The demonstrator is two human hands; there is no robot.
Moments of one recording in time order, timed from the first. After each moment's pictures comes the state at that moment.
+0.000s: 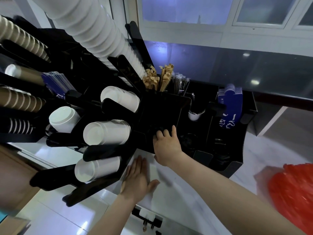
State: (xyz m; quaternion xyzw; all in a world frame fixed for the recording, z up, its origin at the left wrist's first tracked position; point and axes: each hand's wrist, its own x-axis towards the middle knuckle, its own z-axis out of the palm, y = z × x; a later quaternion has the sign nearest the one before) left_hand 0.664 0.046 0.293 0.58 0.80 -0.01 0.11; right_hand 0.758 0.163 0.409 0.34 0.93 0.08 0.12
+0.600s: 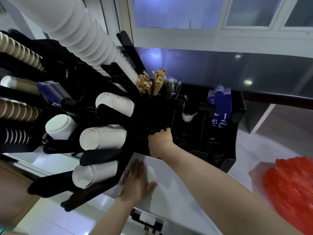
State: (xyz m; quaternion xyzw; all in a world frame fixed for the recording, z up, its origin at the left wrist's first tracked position) left_hand 0.668 0.048 0.305 0.58 0.81 -0.01 0.12; right_hand 0.739 0.178 0.427 0.39 0.90 0.04 0.18
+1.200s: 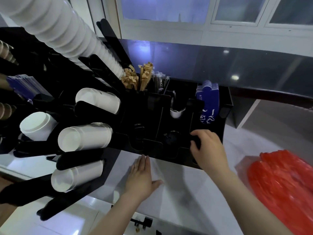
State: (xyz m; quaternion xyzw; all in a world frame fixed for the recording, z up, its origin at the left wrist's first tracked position) left_hand 0.714 0.072 0.317 0.60 0.77 0.03 0.19; right_hand 0.909 0.170 0.420 0.53 0.79 -0.08 -0.30
